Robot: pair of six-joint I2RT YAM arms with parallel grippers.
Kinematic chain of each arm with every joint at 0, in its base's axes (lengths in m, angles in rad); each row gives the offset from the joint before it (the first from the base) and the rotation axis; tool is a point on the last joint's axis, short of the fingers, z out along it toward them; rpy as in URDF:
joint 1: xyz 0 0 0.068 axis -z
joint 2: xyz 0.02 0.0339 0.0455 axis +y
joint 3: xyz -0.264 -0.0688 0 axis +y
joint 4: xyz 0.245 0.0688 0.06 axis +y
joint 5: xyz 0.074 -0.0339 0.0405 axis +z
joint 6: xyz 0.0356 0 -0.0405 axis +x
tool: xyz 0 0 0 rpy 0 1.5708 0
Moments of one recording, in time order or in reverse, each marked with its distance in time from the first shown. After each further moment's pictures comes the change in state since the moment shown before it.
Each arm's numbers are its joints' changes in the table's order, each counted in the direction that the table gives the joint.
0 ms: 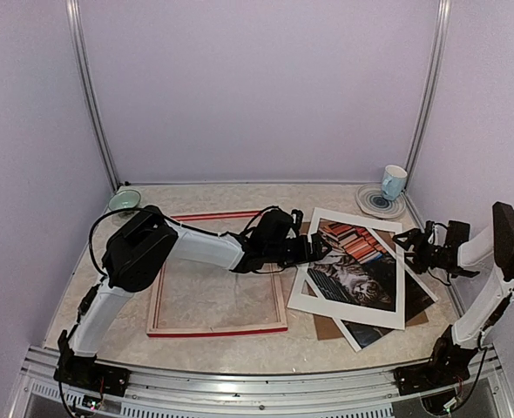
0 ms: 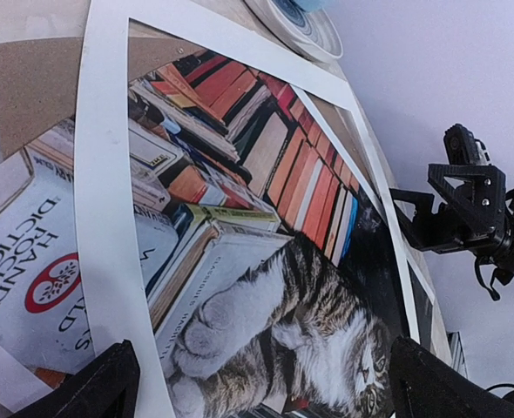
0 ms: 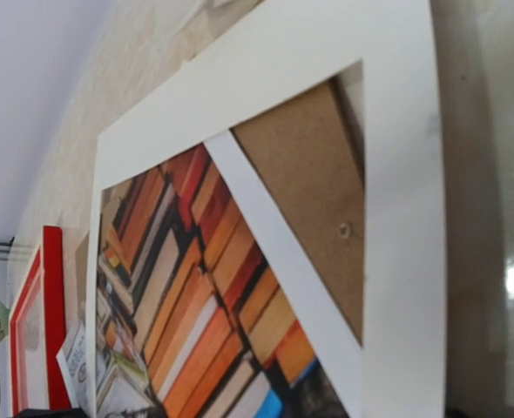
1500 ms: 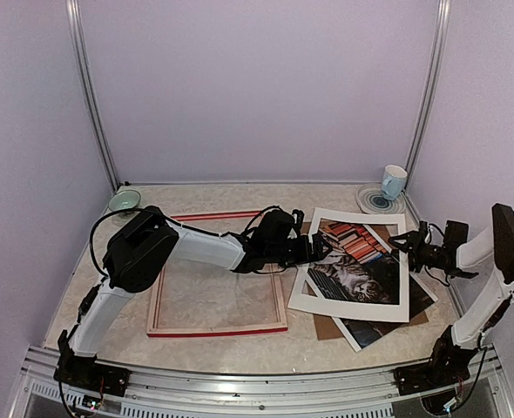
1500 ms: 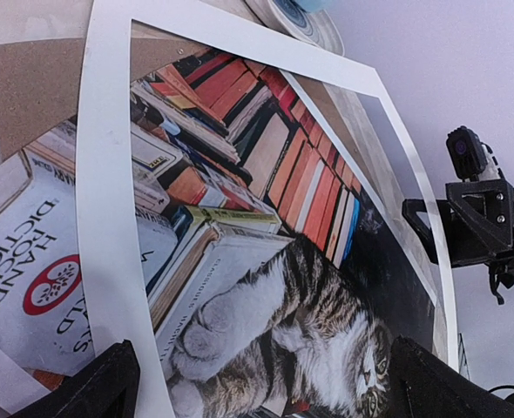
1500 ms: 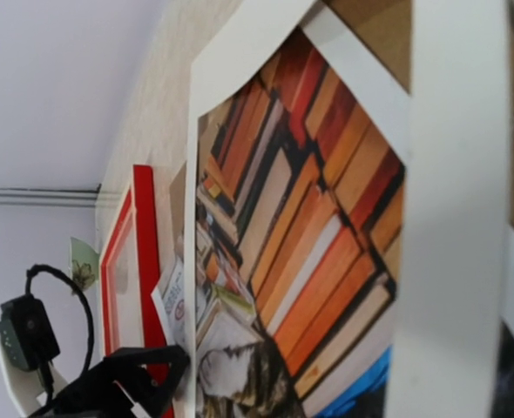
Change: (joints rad) left arm 0.005 0.010 -0.016 0.009 0.011 -0.004; right arm -0.035 -0.015 0.023 -0.043 0.177 0.127
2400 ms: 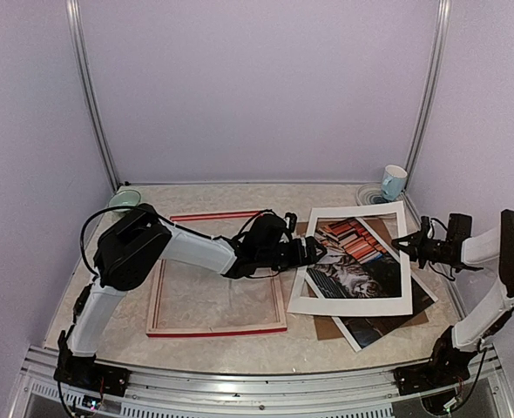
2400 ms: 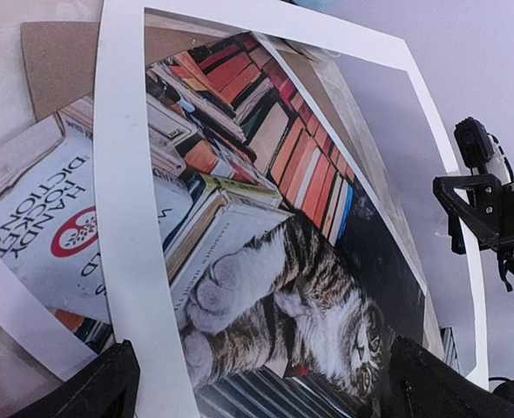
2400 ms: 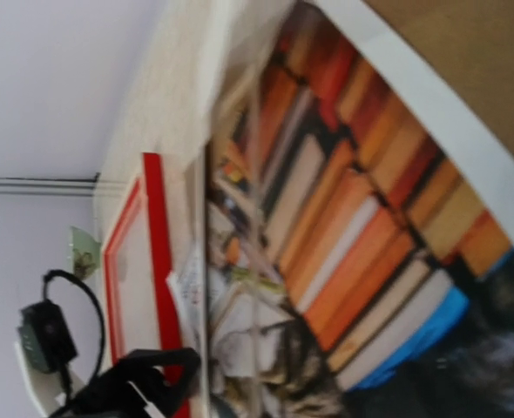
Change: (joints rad) left arm -0.003 -0.074 0.147 -0.095 0.000 -0.014; right arm -0.001 -0.113 -0.050 0.230 -0.007 -0.065
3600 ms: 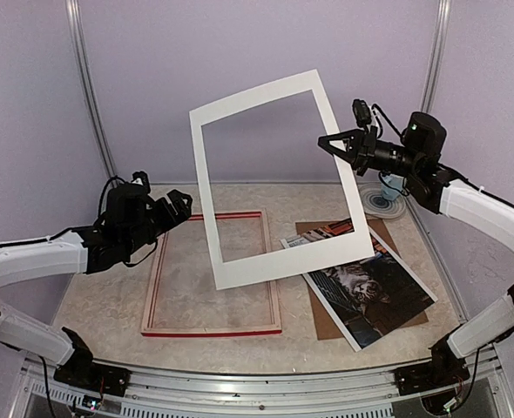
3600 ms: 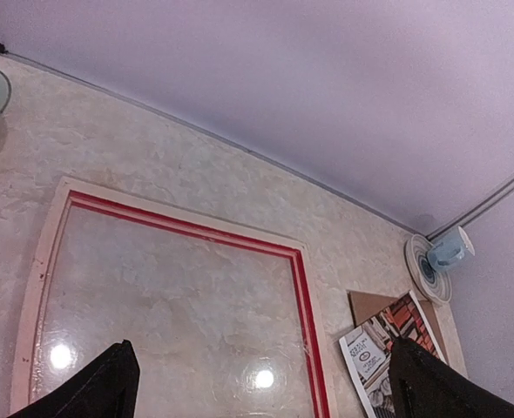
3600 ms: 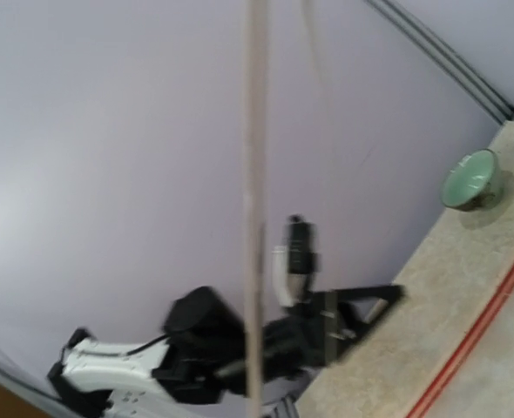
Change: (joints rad) left arm -0.294 -1.059 0.788 0.188 0.476 0.089; right arm -0.696 -0.145 -0.617 -0.113 -0.046 0.331
